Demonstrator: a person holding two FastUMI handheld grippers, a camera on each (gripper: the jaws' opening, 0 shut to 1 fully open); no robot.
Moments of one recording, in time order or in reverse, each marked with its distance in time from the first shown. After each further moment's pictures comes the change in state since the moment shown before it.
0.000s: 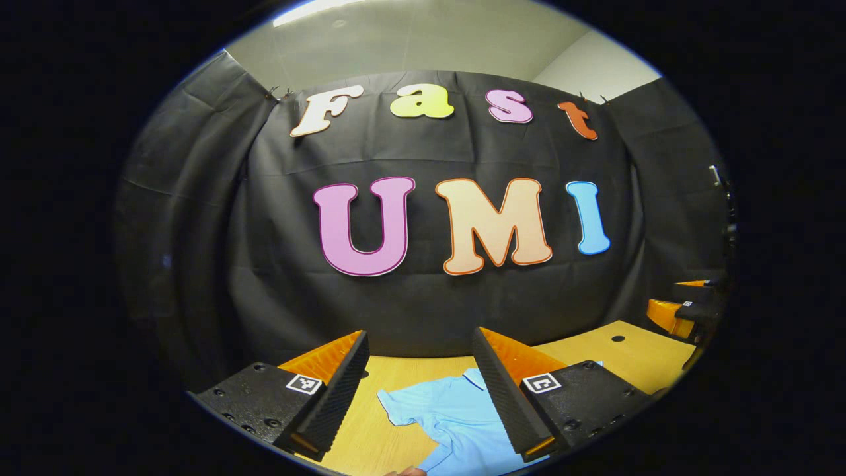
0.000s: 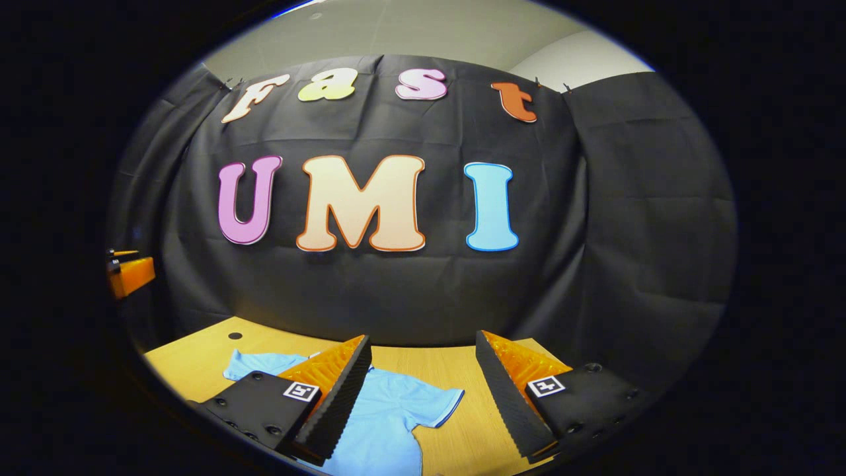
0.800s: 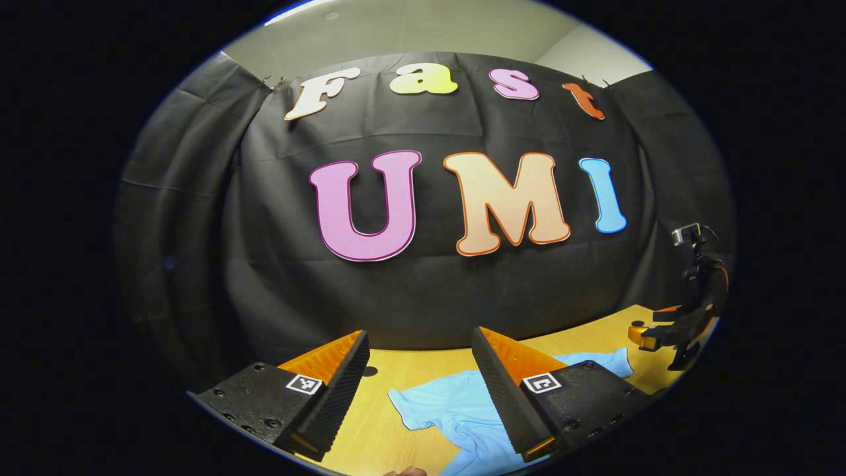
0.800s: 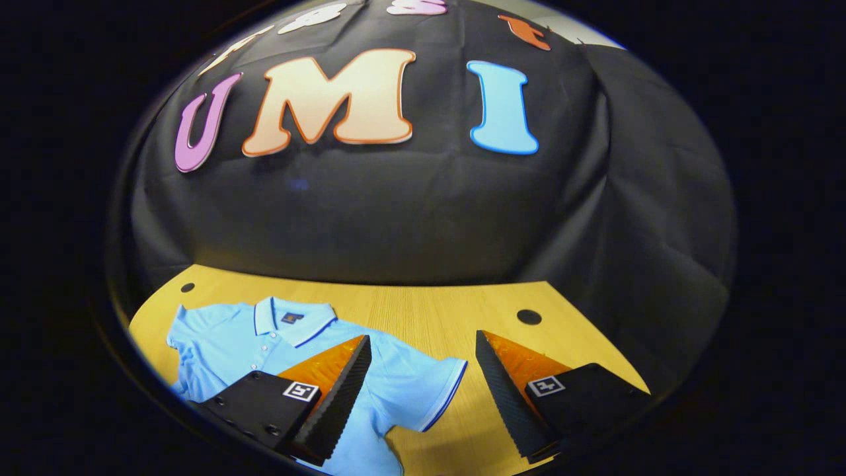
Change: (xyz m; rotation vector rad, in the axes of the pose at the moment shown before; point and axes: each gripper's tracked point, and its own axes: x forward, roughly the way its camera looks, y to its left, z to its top) left arm 0.052 0.027 -0.042 0.033 0.078 0.014; right arm 0.129 -0.015 -0.168 -0.022 0.368 -0.042
